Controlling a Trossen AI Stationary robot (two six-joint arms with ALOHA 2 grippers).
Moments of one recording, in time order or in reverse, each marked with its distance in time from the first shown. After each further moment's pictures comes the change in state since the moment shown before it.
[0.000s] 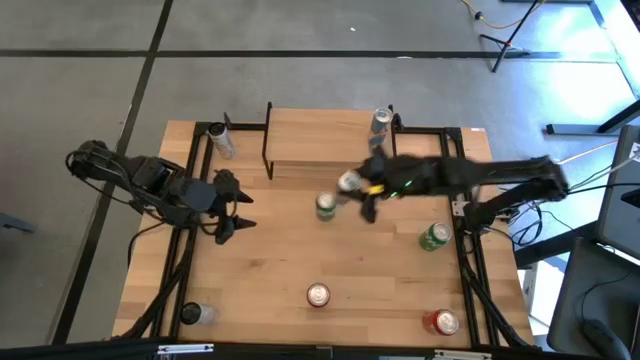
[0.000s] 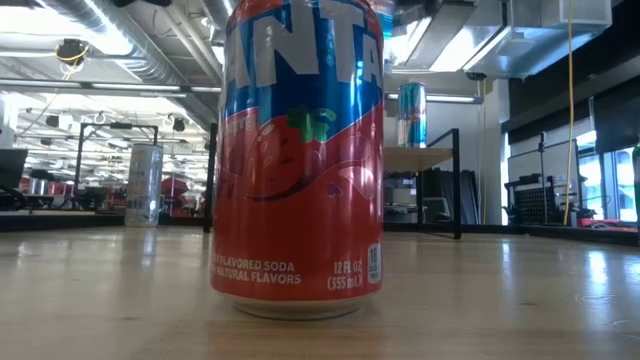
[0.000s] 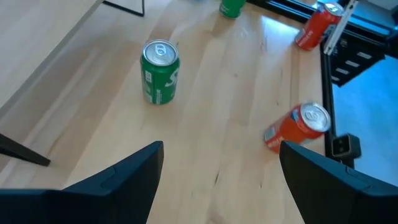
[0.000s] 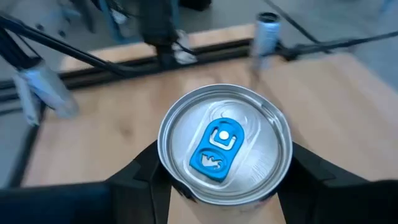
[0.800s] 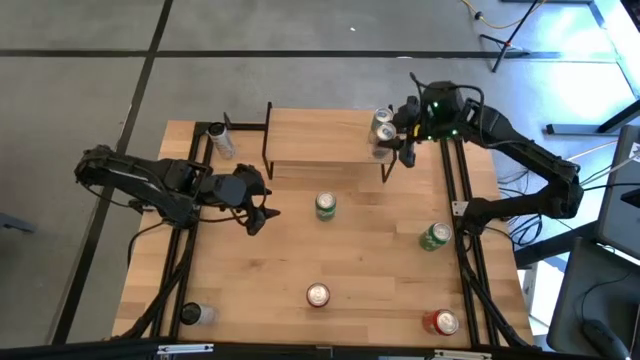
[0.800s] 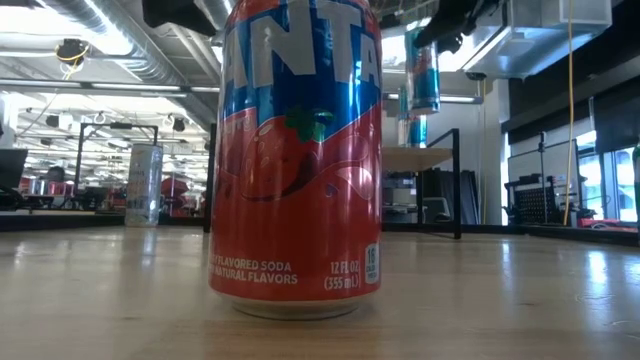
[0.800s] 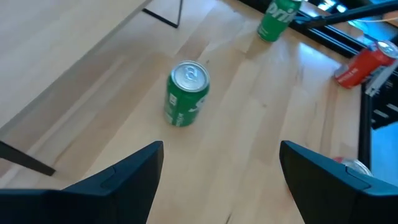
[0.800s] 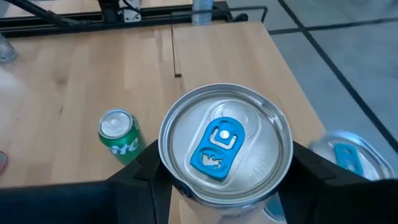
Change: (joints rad) left arm 0.138 0.142 0.000 0.132 -0.027 -0.042; right arm -0.633 -0.132 -0.005 -0.238 -0.542 -0.448
